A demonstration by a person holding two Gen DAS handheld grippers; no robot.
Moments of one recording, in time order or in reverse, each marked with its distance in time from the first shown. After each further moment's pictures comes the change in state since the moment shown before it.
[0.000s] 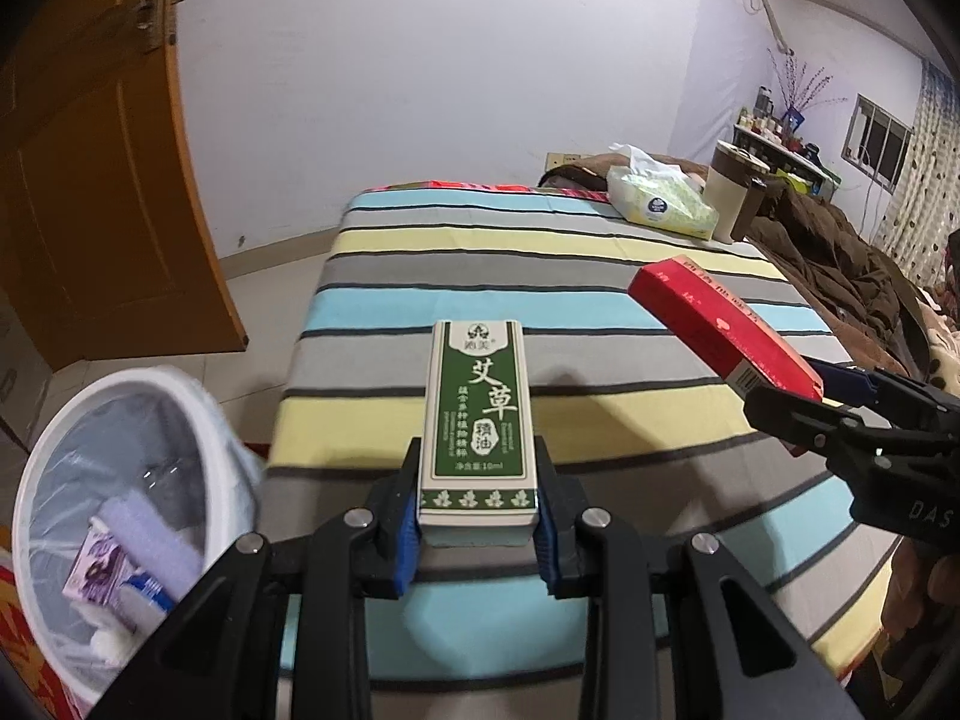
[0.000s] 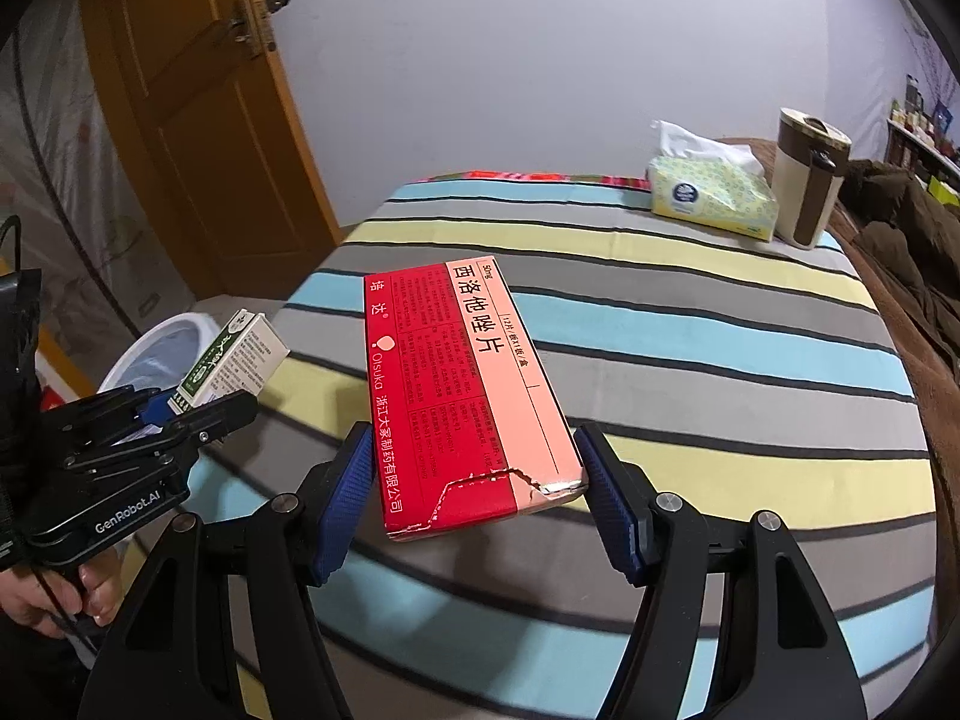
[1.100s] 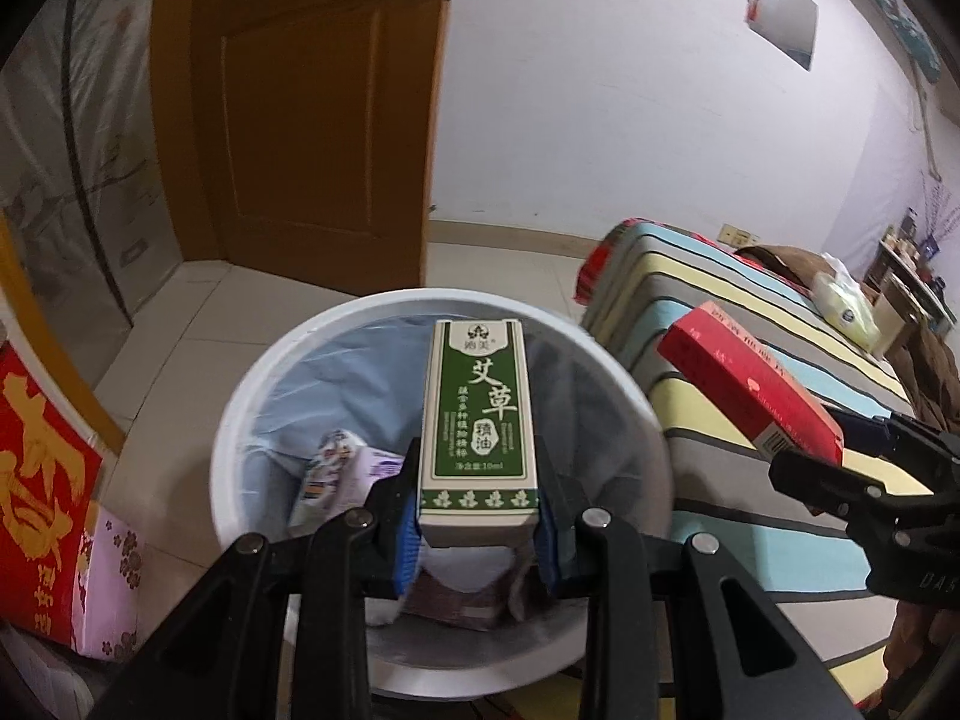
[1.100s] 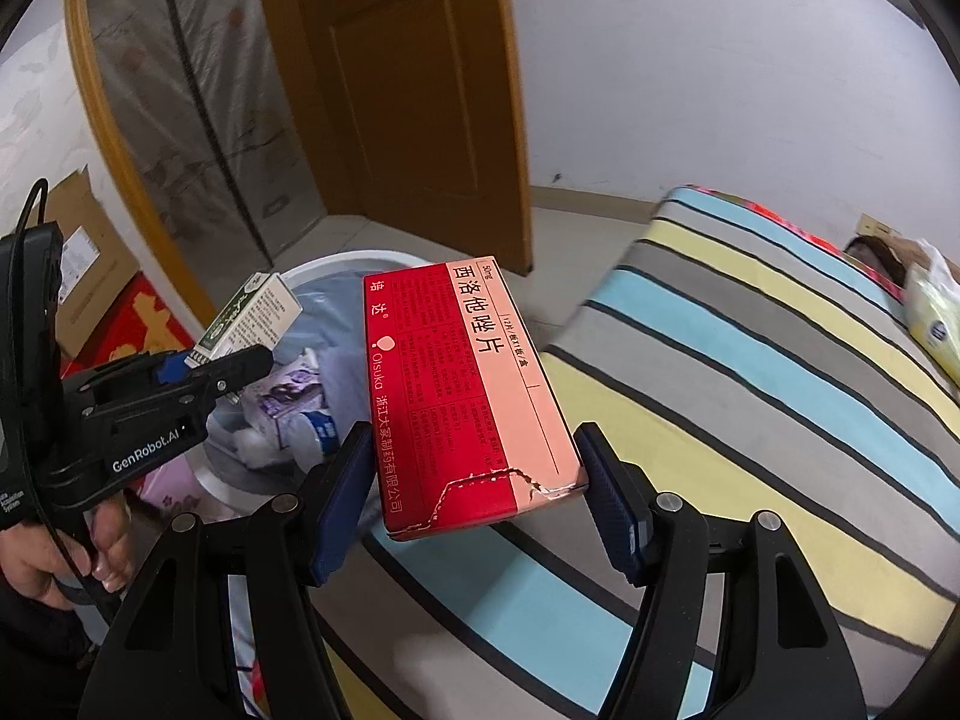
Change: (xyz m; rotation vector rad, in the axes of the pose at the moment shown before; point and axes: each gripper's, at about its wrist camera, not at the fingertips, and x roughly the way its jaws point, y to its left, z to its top) left arm -0.054 0.176 -0.051 -0.327 -0.050 0.258; right arm 0.067 0.169 0.020 -0.298 0.095 0.246
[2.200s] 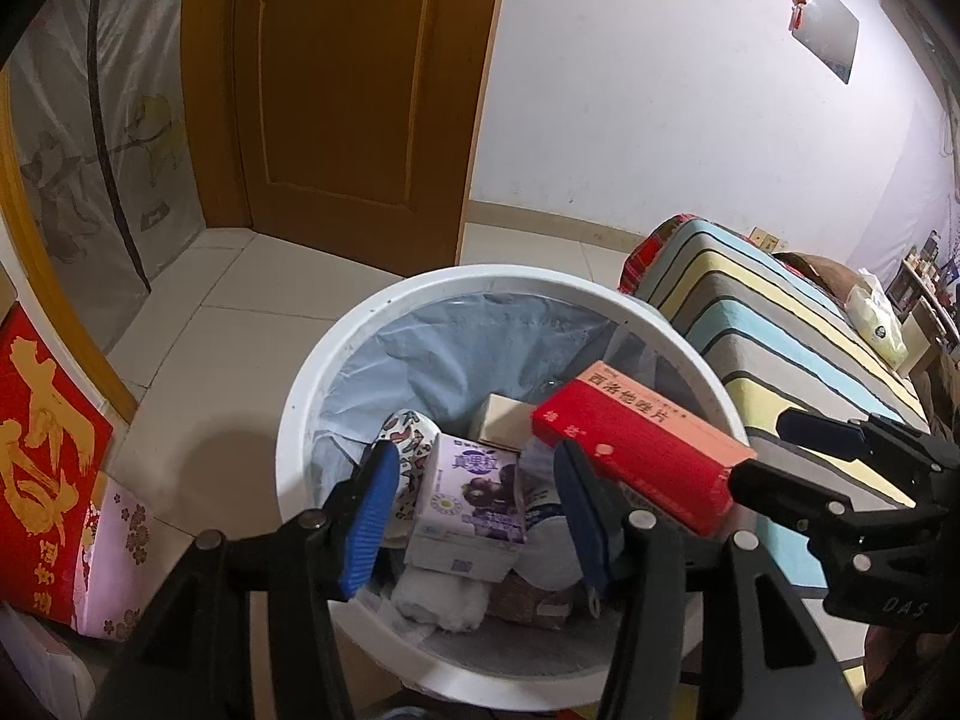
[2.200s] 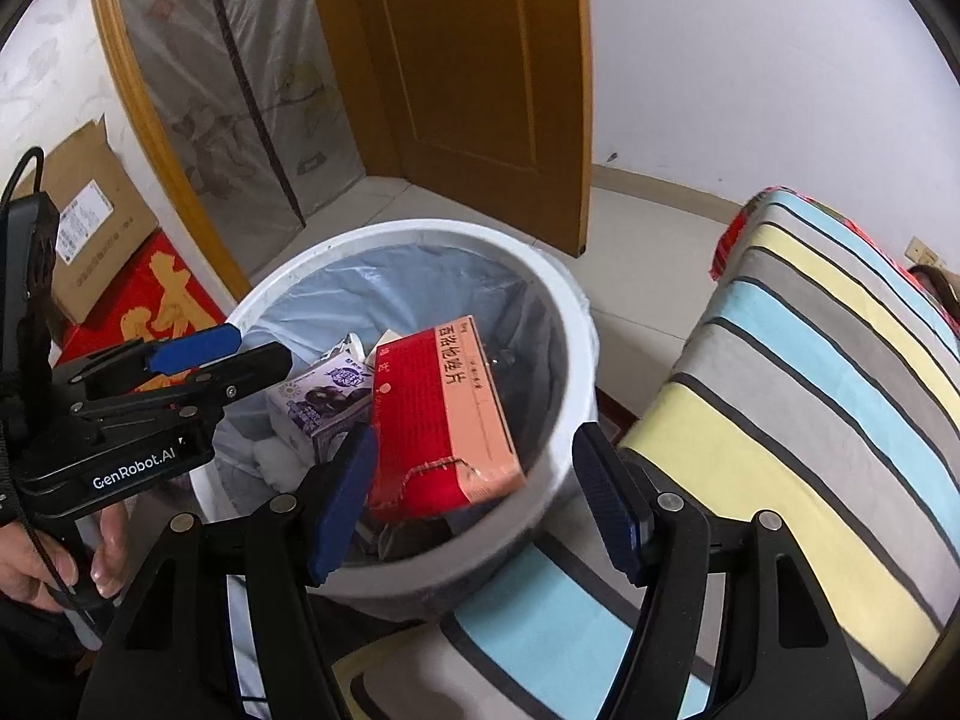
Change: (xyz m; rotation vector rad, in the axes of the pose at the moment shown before) left arm 0.013 0.042 -0.004 -0.058 0.043 0.023; right arm 0.029 0.031 0.011 -0.050 0.058 0.052
